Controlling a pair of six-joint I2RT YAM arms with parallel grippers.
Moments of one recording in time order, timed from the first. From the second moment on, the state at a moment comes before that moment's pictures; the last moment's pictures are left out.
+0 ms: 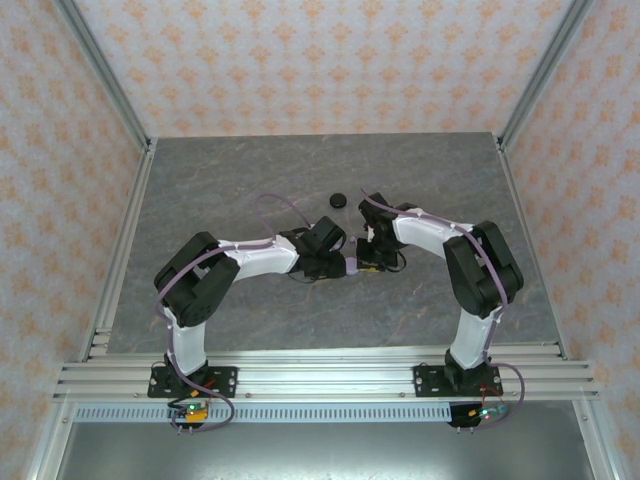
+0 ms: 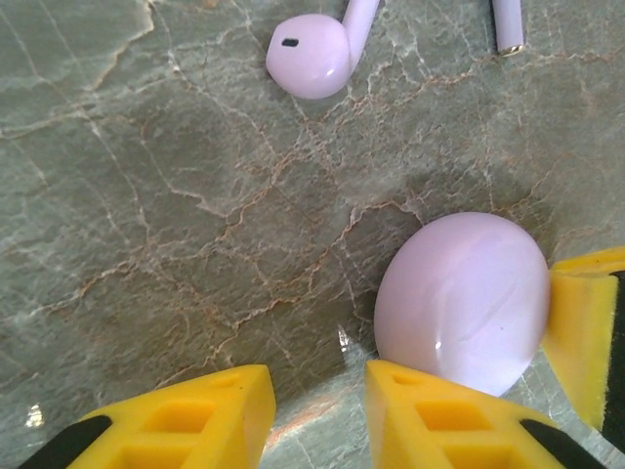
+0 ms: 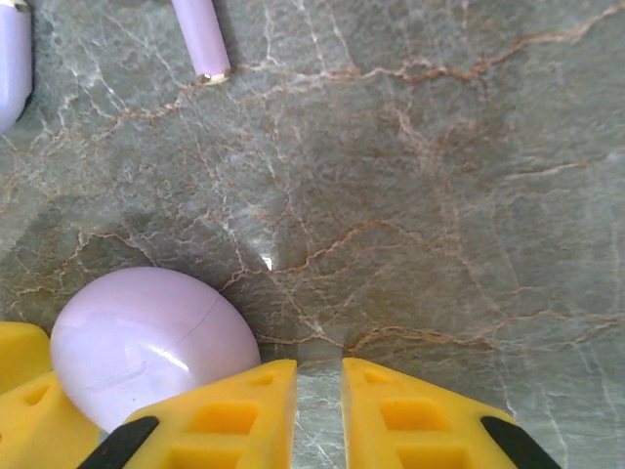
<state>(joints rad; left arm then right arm) -0.74 1.90 1.14 -0.34 0.09 -0.83 0.49 1.83 1.15 -0.74 -0.23 0.52</state>
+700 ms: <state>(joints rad) -0.74 1.88 1.15 -0.41 -0.13 -0.84 0.50 1.76 1.15 -0.77 -0.22 0.49</state>
